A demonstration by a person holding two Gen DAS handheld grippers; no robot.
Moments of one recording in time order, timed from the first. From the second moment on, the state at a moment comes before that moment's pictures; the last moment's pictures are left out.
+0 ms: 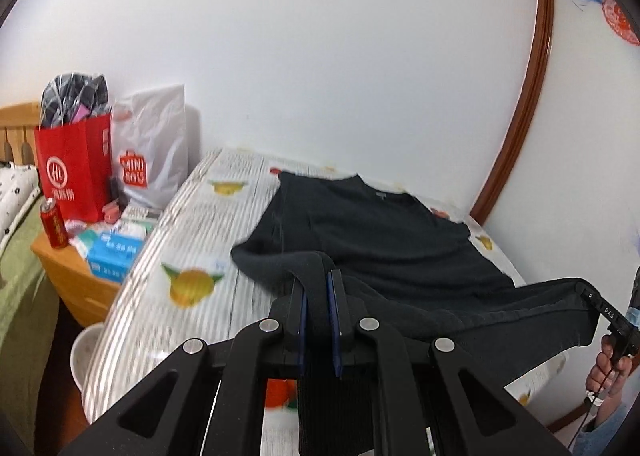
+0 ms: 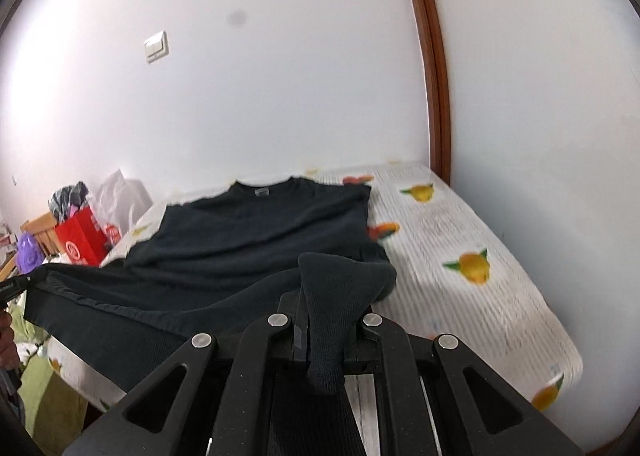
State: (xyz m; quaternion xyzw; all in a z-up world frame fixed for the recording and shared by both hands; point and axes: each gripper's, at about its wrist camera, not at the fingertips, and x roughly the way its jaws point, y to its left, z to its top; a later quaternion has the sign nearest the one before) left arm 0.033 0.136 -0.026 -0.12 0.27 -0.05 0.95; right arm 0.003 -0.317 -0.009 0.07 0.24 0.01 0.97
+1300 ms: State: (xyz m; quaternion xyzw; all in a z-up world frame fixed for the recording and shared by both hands) left arm 0.246 0.117 -0.097 -0.06 0.38 0.02 0.92; right arm 0.252 -0.338 -0.100 0.09 0.37 -0.04 0.93
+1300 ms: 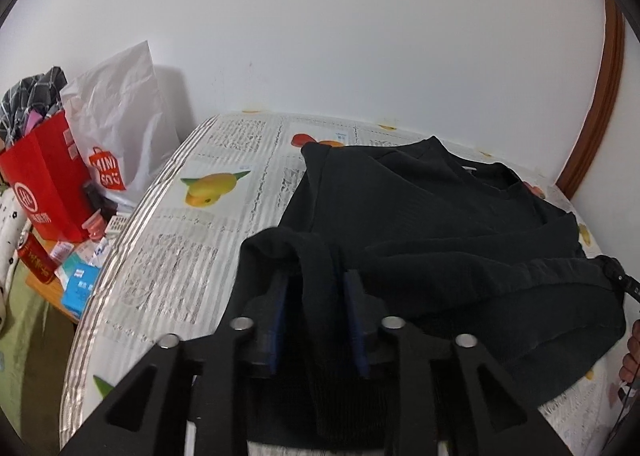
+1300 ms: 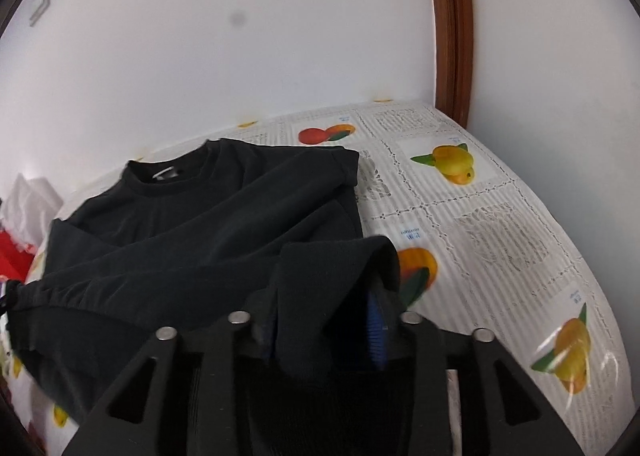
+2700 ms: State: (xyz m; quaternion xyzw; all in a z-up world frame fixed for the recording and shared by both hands) left arm 0.182 0.144 -0.132 -0.07 0.43 0.02 0.90; right arm 0.182 -0.353 -0.114 0.09 0.41 -0.04 0.91
